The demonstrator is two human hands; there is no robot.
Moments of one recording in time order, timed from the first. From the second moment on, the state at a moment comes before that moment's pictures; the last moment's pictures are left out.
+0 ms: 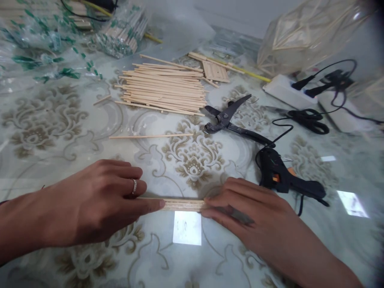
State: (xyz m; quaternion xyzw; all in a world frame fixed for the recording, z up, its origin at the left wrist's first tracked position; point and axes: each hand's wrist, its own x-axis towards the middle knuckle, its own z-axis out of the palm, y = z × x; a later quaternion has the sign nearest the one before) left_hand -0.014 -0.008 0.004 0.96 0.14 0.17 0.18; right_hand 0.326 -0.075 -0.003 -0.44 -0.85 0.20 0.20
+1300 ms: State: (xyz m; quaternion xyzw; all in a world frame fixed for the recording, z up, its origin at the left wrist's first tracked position) left_hand -0.016 -0.013 0.000 0.96 0.15 0.15 0.18; right_hand 0.326 -0.075 0.000 -0.45 -0.85 0.20 0.20
